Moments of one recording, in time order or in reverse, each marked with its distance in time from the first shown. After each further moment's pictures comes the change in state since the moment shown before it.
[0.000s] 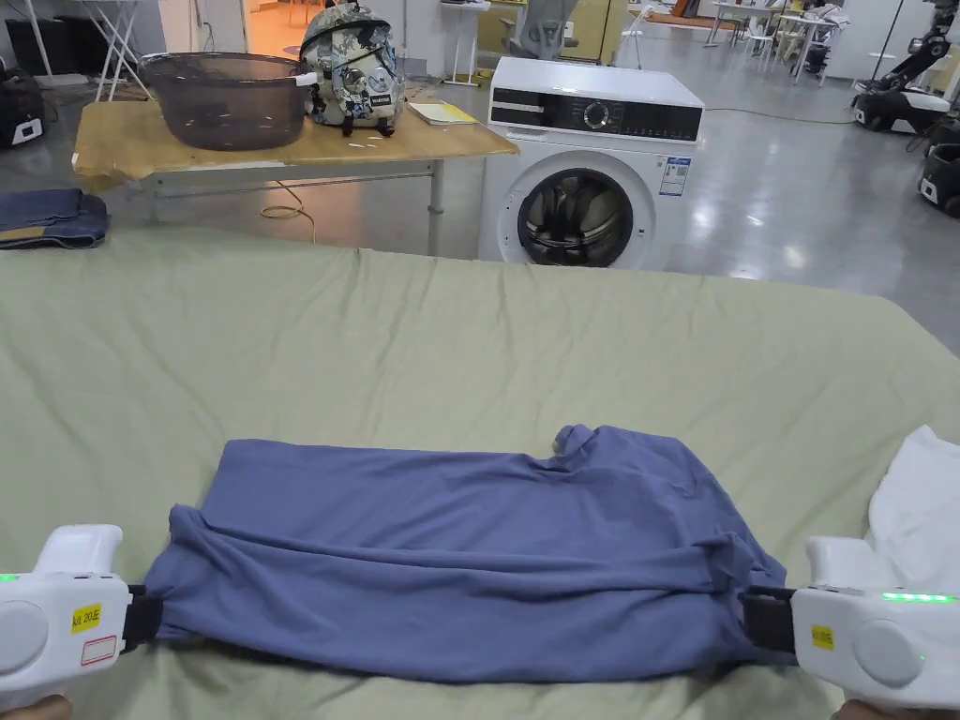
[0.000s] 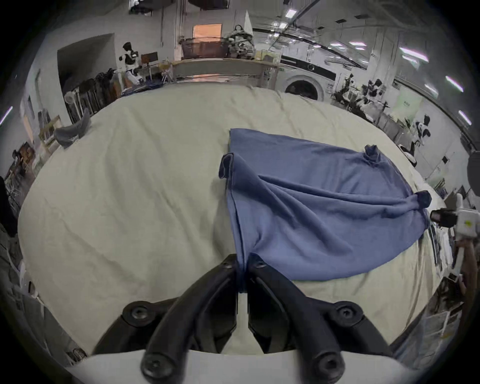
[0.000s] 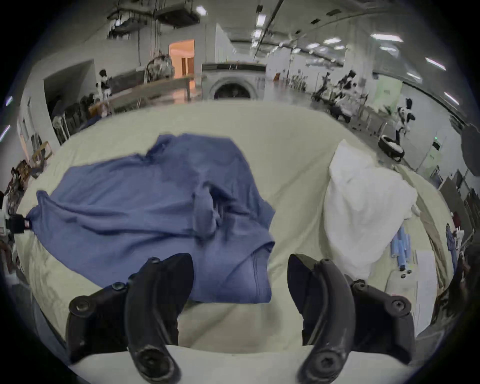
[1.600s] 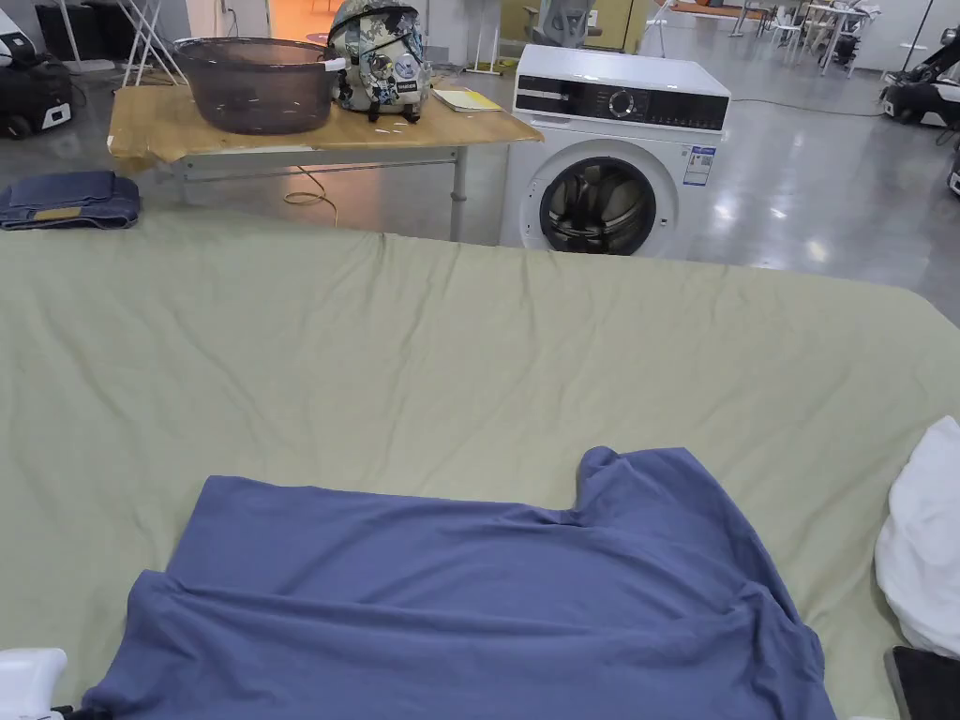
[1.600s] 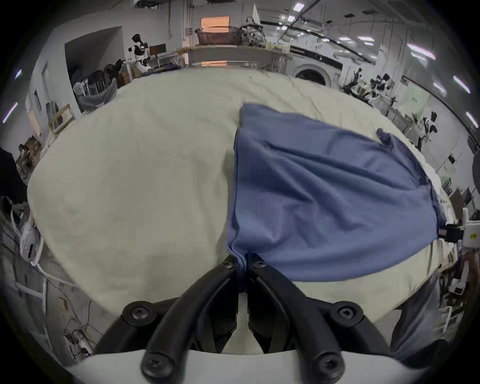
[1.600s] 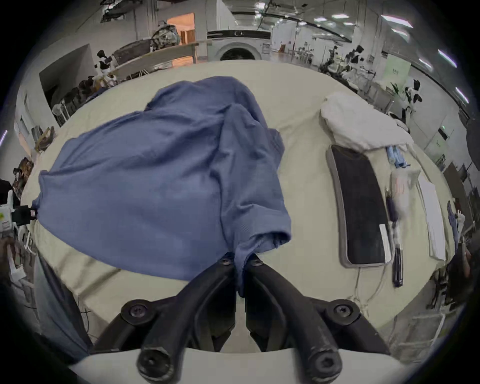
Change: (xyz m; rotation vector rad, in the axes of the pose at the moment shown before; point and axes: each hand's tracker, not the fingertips) left arm -0.031 -0.113 0.032 -0.058 0.053 0.019; right arm -0.026 -0.142 0.059 -0.126 0.028 -0.020
